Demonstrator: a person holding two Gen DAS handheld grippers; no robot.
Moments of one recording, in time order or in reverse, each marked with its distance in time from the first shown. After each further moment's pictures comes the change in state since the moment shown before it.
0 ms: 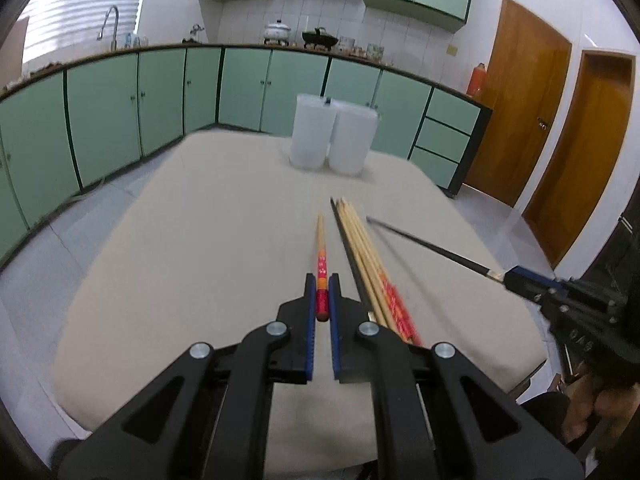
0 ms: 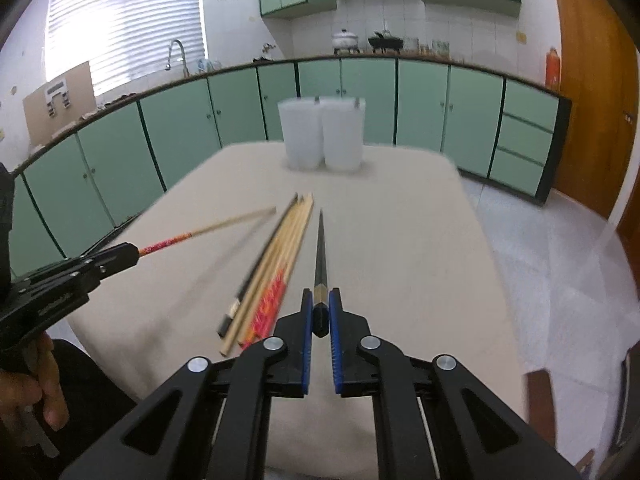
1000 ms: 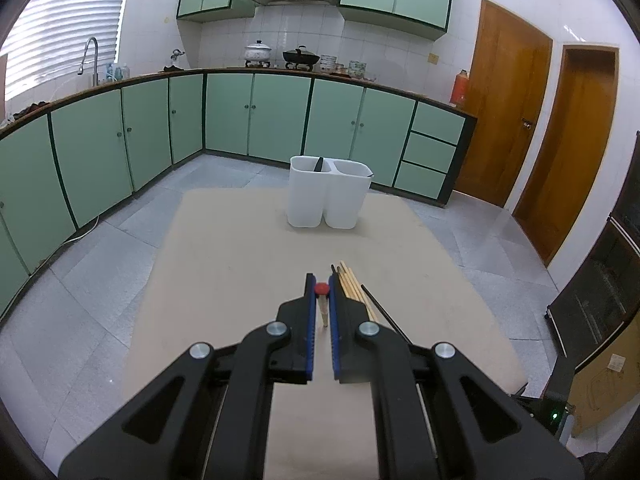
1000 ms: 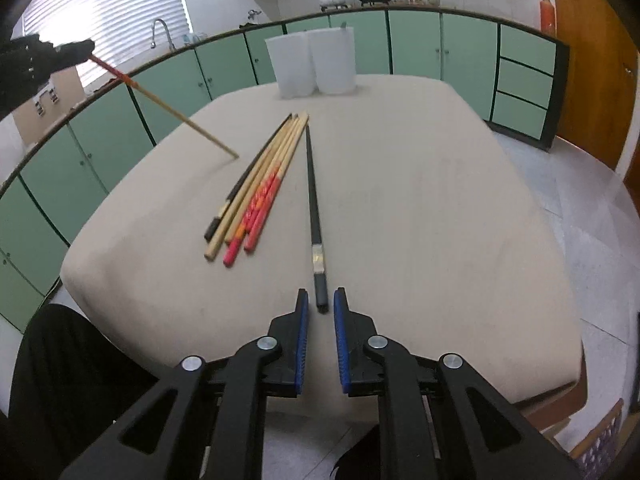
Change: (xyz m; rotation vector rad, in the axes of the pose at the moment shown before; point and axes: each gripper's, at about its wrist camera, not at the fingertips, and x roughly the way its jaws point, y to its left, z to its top) left arm -0.029 0.014 0.088 0.071 -0.024 -0.042; right arm 0.046 -0.005 -0.088 0.087 0.151 0.024
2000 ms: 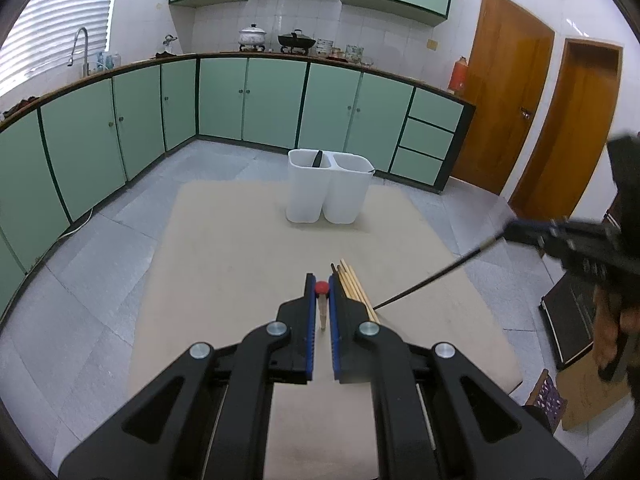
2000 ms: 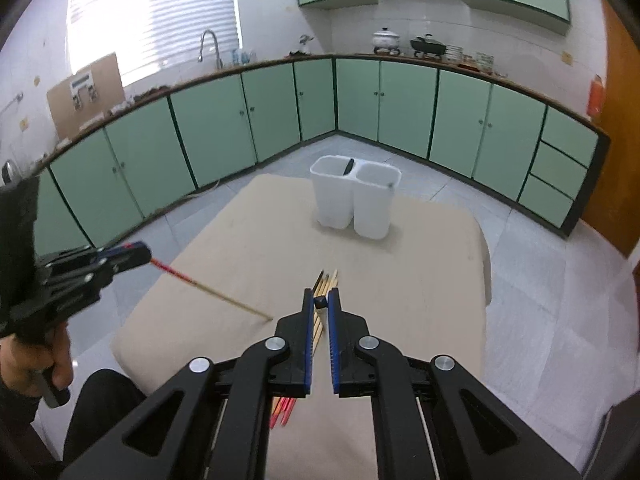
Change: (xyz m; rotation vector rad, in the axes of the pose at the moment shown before) left arm 0.014 0.011 0.030 0.007 0.080 -0.025; right arm -0.078 0.030 0.226 -0.186 -0.049 0.062
